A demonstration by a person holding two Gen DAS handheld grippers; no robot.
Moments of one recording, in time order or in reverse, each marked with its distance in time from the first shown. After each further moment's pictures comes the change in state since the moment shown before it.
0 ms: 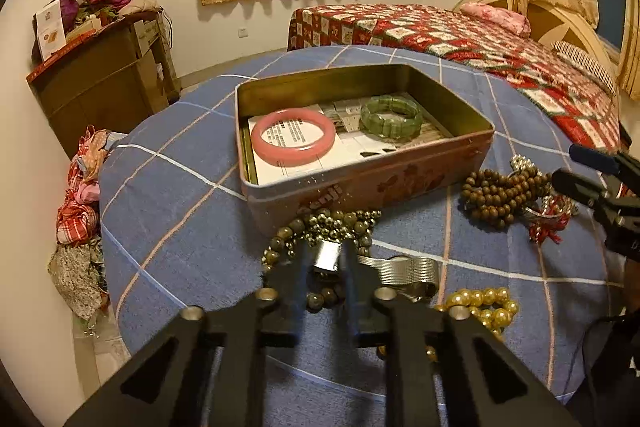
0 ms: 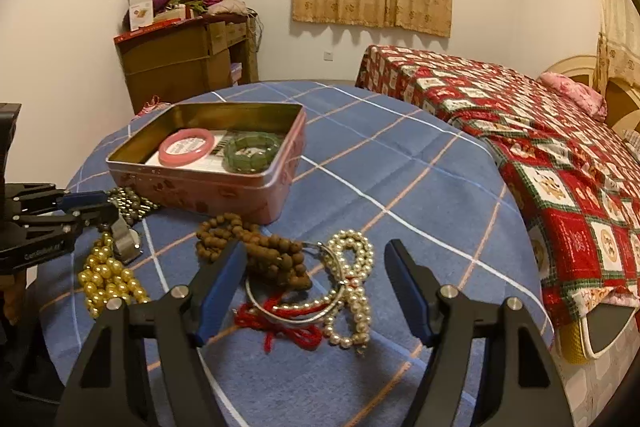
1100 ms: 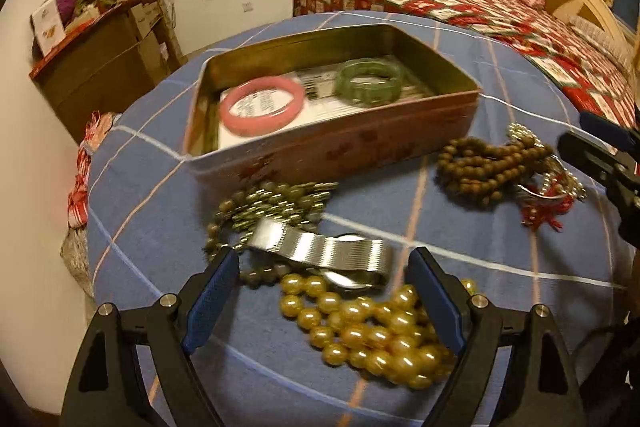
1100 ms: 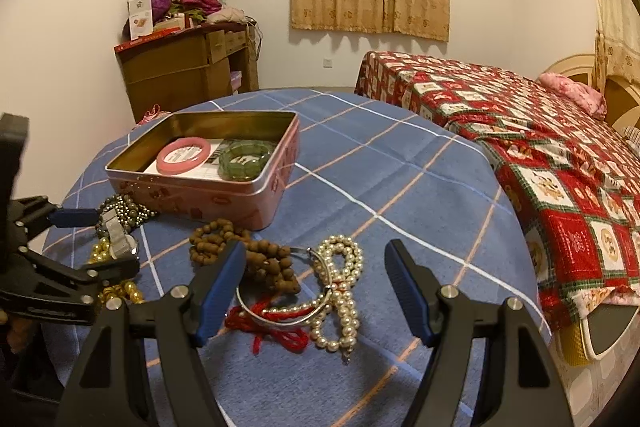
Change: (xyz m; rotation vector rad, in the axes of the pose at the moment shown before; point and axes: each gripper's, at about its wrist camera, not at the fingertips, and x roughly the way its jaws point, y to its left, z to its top) left arm 0.018 -0.038 -0.002 0.005 0.122 0.071; right arm -0.002 -0.010 -0.002 0.020 -0.027 0.010
